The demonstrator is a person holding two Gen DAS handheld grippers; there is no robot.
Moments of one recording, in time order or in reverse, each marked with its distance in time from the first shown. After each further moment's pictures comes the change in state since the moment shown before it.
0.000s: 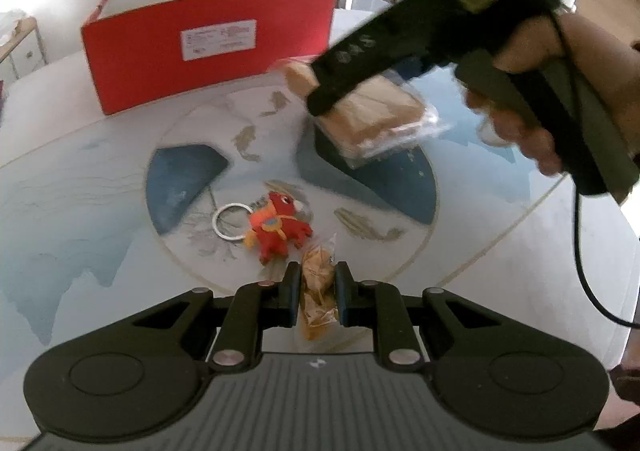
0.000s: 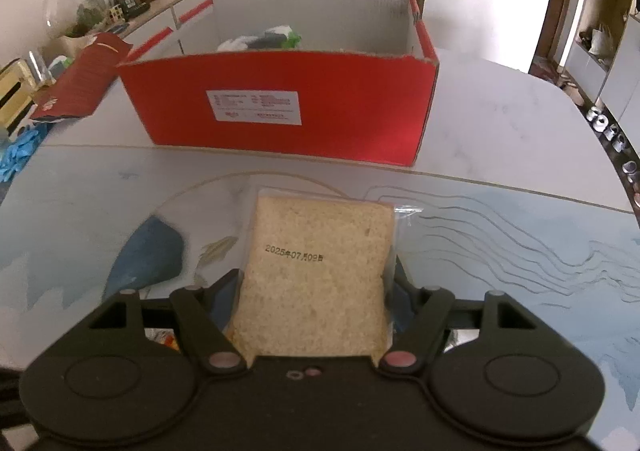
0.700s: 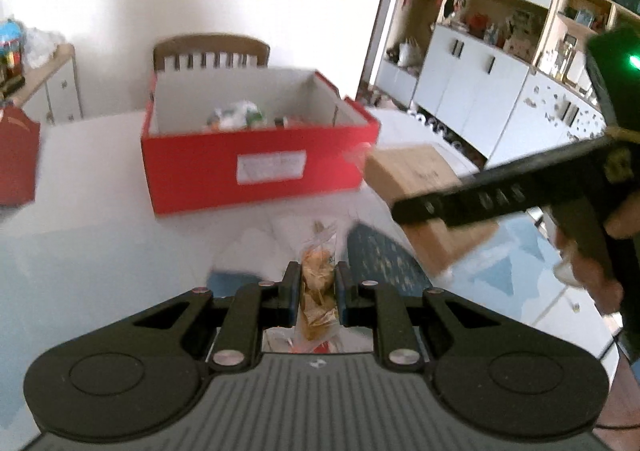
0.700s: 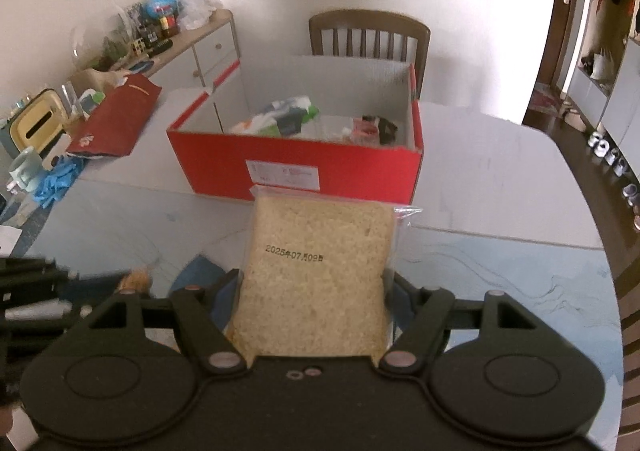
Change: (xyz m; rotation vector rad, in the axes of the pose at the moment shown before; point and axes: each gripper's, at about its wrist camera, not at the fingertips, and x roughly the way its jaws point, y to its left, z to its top) left arm -0.054 0.036 0.079 -0.111 -0.199 0.025; right arm -0.072 0.010 0.027 -0.016 -0.087 0.024
